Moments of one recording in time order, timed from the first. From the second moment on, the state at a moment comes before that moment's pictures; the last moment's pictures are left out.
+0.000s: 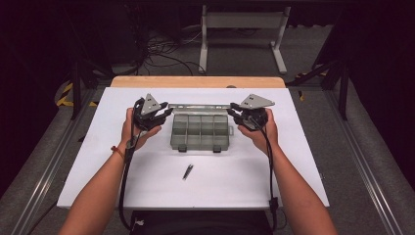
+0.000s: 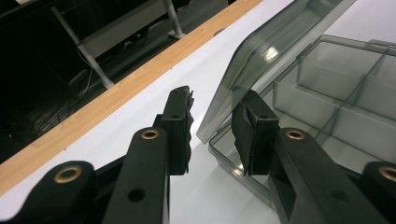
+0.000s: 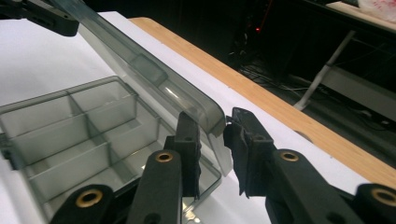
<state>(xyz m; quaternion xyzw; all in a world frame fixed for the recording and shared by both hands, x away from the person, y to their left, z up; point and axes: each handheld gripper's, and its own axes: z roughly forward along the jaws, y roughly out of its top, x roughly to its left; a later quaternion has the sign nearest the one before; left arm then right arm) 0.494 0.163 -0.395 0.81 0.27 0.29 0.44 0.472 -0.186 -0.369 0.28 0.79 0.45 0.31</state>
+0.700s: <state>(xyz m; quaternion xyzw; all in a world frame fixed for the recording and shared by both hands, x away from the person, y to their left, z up) 0.526 0.159 -0.426 0.78 0.35 0.26 0.46 0.504 -0.181 -0.400 0.35 0.75 0.47 0.31</state>
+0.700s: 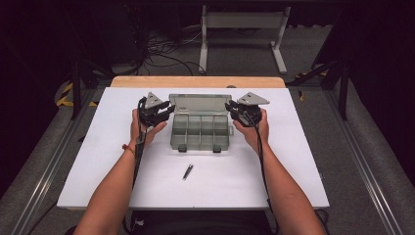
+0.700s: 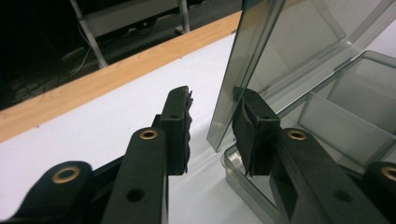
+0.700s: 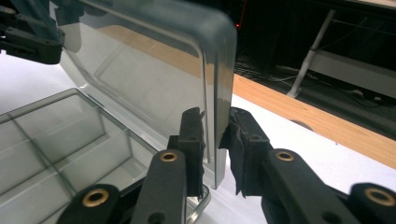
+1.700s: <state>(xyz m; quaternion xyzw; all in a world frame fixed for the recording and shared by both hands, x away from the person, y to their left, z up) 0.540 0.142 -0.448 0.79 0.36 0.24 0.44 0.528 -0.178 -0.440 0.43 0.73 0.46 0.27</state>
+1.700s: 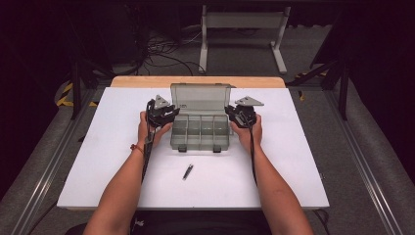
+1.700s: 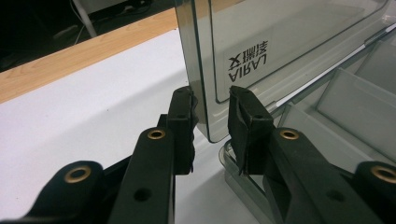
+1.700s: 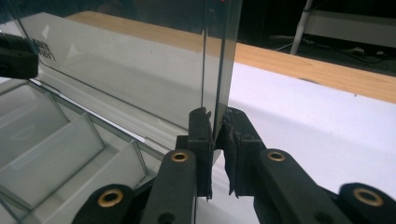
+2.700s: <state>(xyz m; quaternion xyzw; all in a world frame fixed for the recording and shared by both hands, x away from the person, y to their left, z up) 0.547 0.142 -0.450 0.79 0.38 0.25 0.42 0.534 -0.172 -0.448 0.46 0.72 0.43 0.28</state>
